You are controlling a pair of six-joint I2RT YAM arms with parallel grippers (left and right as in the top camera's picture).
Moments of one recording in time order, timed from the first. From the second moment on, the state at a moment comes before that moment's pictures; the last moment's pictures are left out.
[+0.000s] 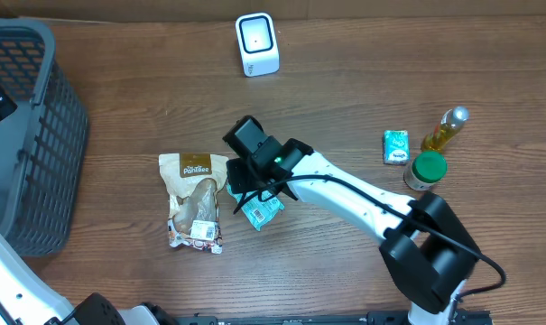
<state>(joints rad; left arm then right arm) 0.66 1.53 1.89 -1.13 0.17 -0.10 0.83 1.95 1.41 -0.59 -0.10 0.59</state>
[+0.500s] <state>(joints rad) 0.66 1.53 1.89 -1.13 0.16 -0.10 0.77 1.99 1.41 -0.78 0.09 0.66</state>
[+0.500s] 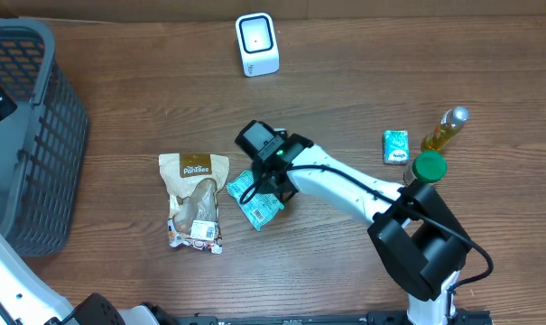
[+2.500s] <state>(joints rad) 0.66 1.53 1.89 -1.13 0.17 -0.10 0.90 2.02 1.41 -0.56 -0.17 0.50</state>
